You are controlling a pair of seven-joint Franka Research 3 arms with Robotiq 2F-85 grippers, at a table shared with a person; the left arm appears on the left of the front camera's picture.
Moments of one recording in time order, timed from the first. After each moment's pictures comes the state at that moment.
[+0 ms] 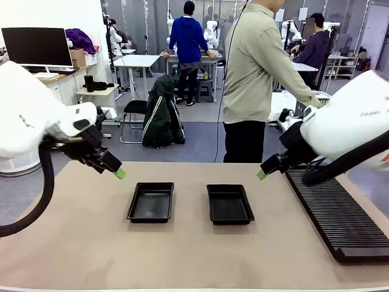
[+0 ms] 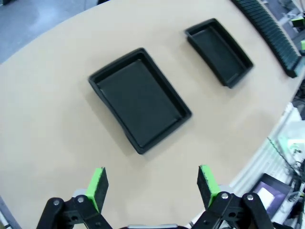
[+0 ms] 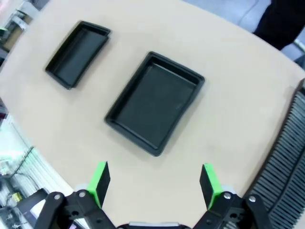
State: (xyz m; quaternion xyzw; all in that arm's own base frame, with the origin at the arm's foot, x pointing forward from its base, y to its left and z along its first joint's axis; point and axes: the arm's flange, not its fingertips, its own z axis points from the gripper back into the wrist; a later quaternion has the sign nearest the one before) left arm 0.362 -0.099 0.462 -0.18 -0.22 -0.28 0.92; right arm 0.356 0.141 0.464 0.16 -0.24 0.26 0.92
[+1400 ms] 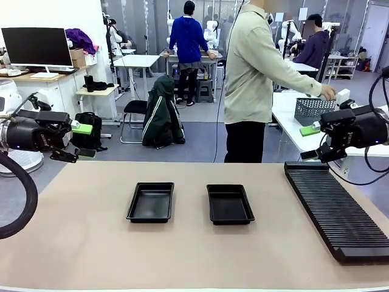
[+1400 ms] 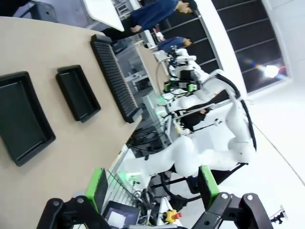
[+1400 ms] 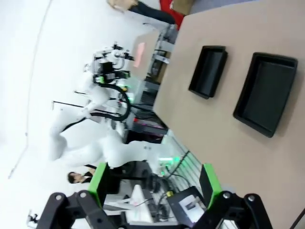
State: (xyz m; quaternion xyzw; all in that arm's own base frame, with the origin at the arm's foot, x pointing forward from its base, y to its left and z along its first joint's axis) left arm 0.363 0.006 0.457 -0.63 -0.17 -0.13 0.74; right arm 0.360 0.009 0.484 0.59 -0.11 0.11 0.79
